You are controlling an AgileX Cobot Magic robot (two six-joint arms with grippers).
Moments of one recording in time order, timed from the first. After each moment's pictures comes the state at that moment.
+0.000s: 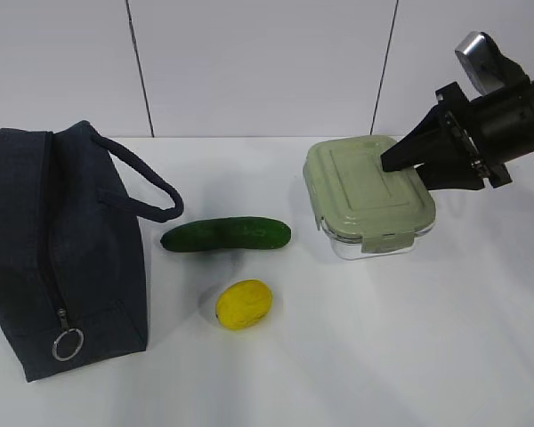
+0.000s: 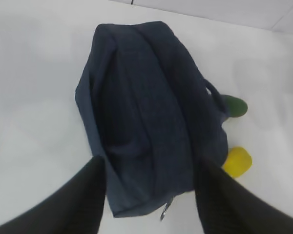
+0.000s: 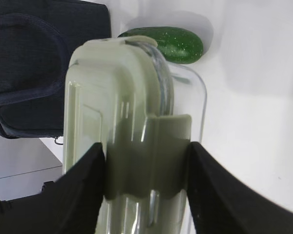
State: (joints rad) left arm -0.04 0.82 -0.82 -0.32 0.80 -0.03; right arm -0.09 1.84 -1.28 1.04 1.17 -0.70
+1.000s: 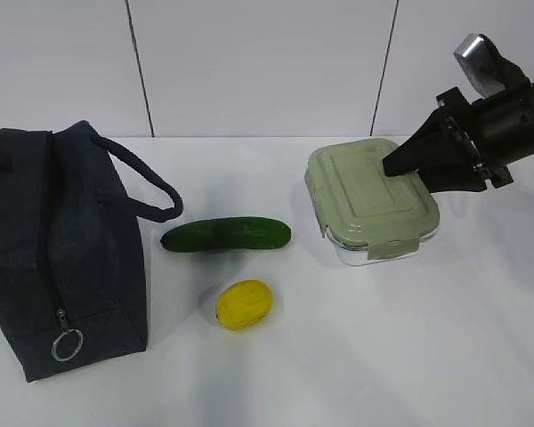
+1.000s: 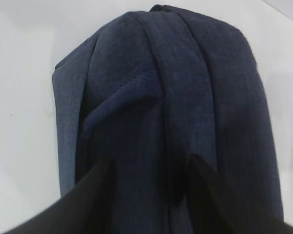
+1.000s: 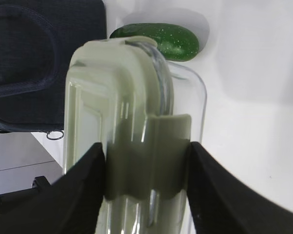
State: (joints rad) left arm 0.03 1.42 -0.96 -0.57 0.64 0.01; right arm -0.09 1.84 -1.28 1.02 1.17 -0.72
